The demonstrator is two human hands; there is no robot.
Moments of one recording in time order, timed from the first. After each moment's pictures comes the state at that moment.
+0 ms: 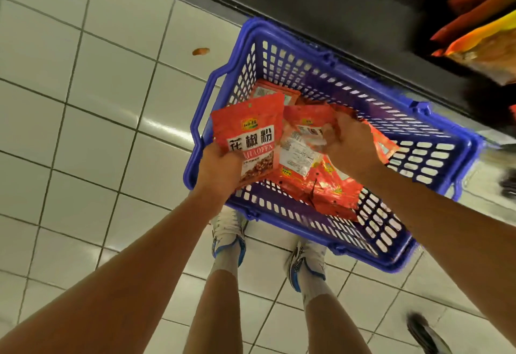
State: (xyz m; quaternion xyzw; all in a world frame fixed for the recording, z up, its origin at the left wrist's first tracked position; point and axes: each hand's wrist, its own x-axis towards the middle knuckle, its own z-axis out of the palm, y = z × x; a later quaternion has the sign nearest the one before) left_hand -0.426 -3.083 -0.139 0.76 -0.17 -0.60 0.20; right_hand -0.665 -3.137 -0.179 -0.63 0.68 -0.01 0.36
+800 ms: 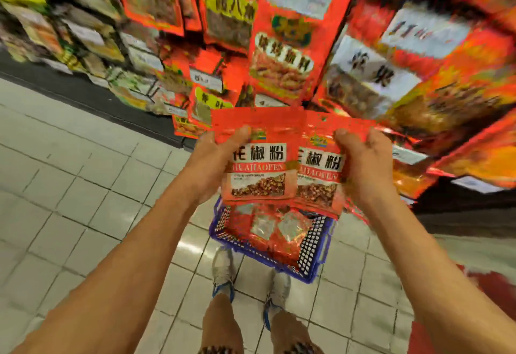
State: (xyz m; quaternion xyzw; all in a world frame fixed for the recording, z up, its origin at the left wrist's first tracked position) left_hand -0.437 -3.162 0.420 0.56 -0.32 -0.63 0.43; right_hand -0.680 -3.173 0.436 -0.40 0.60 -0.50 0.48
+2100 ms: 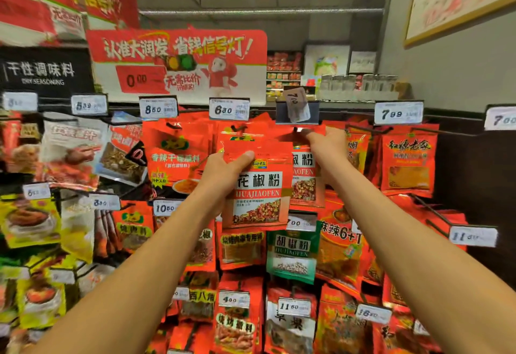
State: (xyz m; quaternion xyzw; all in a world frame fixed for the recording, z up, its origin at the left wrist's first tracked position) left_hand -0.500 -3.284 0.881 0.38 -0.58 -0.47 0.55; right_hand -0.720 -3.313 0.920 -0.45 0.58 -0.66 0.19
